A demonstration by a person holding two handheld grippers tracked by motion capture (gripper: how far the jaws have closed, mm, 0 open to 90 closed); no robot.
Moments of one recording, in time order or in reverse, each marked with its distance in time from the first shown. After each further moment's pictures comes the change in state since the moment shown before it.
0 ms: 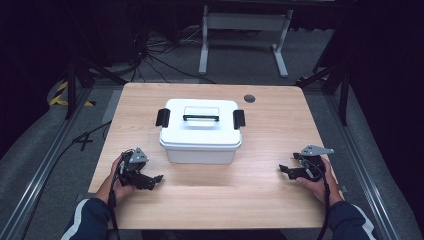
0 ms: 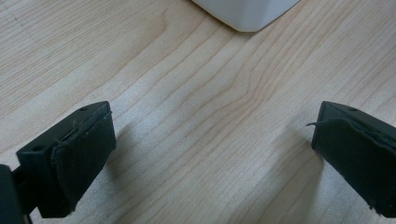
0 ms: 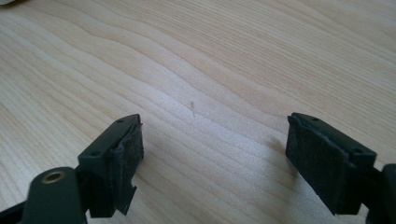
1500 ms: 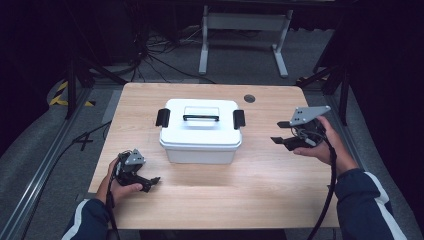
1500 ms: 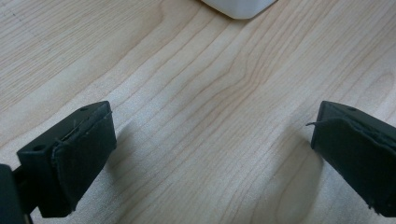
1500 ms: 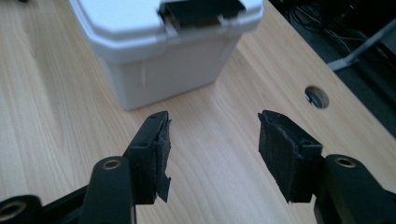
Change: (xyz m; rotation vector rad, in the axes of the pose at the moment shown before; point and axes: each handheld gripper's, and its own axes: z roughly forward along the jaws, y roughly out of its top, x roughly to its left) left arm 0.005 -0.006 -0.005 -0.004 -0.026 0.037; right arm 0.039 0.160 -0.065 -0.007 0.160 -0.450
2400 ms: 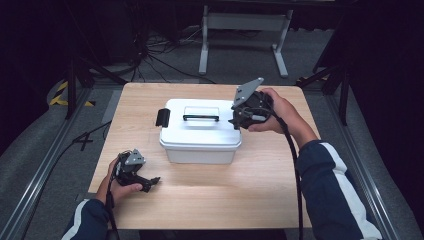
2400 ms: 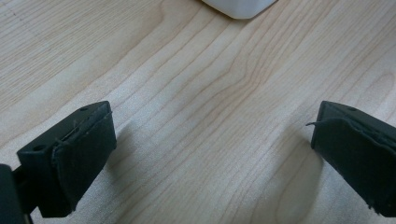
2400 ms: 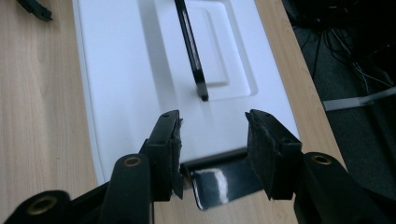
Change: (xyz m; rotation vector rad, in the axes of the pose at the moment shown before) left arm 0.000 0.000 0.000 0.000 0.002 0.000; right arm 0.020 0.137 0.064 0.118 0.084 -0.268
